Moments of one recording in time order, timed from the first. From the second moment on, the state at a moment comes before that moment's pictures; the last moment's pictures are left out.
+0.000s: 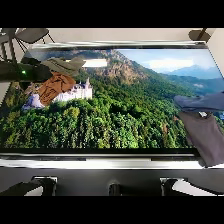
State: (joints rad) left arm -0.09 -1.23 1.60 1.34 -1.19 -1.56; right arm -0.82 -1.39 1.68 -0.94 1.52 1.71
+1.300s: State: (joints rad) left arm -0.09 -1.23 1.60 1.34 -1.21 -1.55; right arm -1.05 -1.23 1.10 -1.55 1.44 1.86
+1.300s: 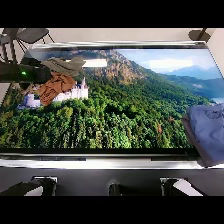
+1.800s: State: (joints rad) left arm -0.10 -1.23 1.60 1.31 -1.22 -1.55; right arm -1.05 -1.22 0.86 -1.54 1.36 1.91
